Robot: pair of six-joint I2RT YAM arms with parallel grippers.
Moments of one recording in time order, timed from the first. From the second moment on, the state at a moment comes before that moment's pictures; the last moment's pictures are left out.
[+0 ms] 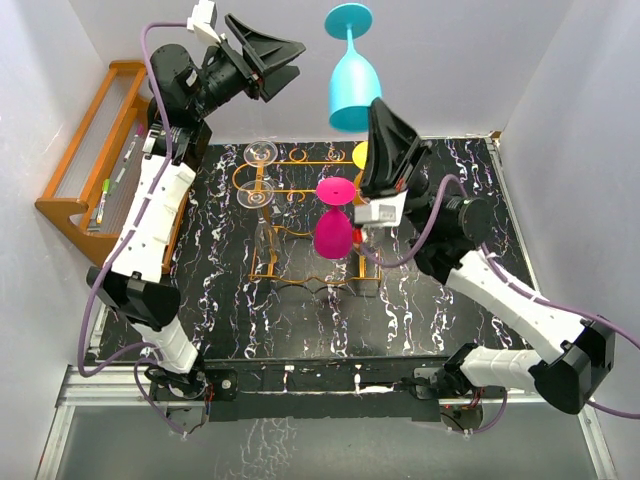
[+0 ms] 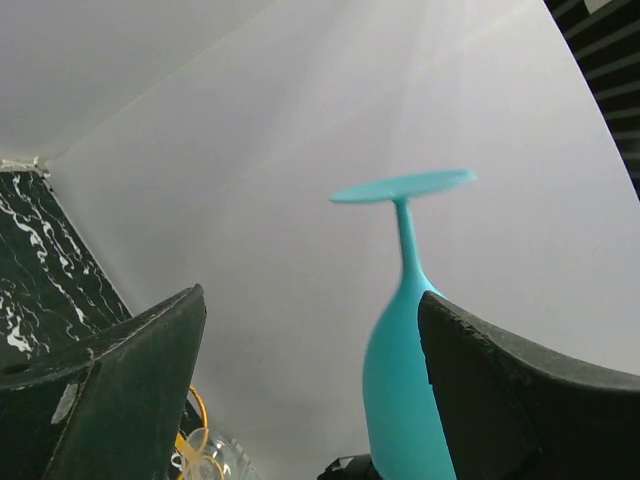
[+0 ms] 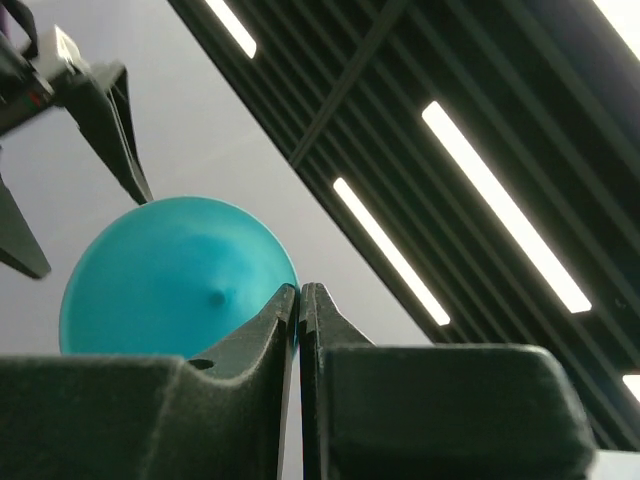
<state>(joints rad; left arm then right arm) -0.30 1.72 2.08 -0.07 0.61 -1.20 0.66 1.19 1.12 0.96 -0.26 -1.30</state>
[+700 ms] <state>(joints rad) -0.30 1.60 1.90 0.02 0.70 -1.34 0.88 1.27 1.07 0.87 -0.13 -1.88</state>
